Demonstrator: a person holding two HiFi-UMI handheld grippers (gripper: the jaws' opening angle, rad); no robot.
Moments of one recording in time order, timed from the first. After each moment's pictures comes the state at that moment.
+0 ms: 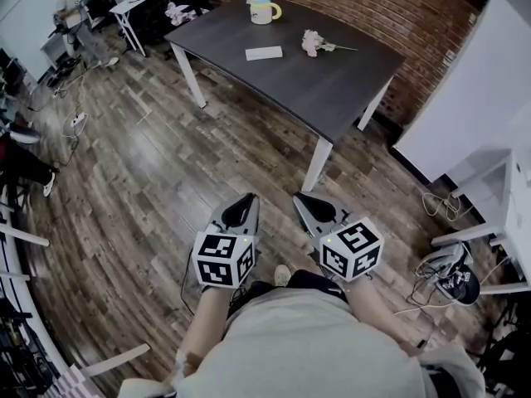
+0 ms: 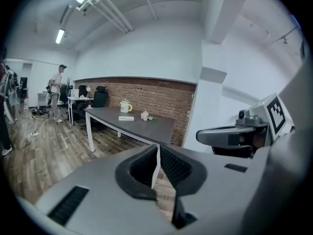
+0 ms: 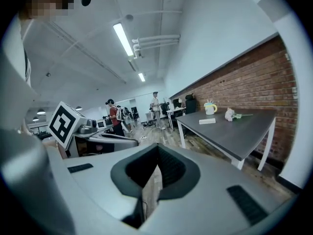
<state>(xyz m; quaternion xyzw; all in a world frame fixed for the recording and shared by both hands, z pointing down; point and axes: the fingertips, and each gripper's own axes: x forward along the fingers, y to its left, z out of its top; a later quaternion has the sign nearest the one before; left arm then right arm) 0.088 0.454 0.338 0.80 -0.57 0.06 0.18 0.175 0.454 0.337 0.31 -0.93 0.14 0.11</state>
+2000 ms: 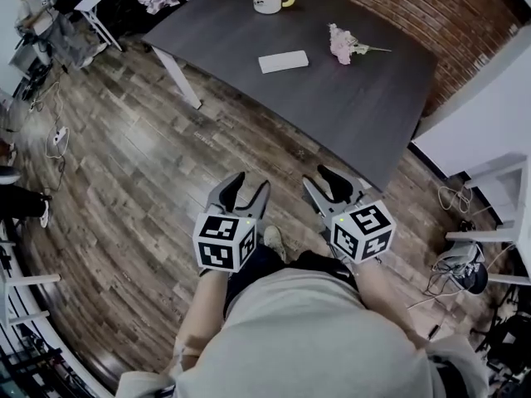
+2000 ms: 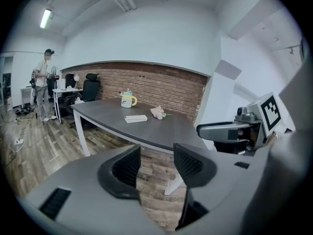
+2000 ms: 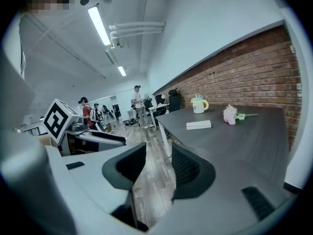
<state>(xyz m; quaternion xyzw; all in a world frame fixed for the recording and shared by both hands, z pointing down) -0.055 0.175 0.373 0.82 -0.51 0.11 0.21 0.056 0.172 0.371 0.39 -0.89 0.18 0.13</state>
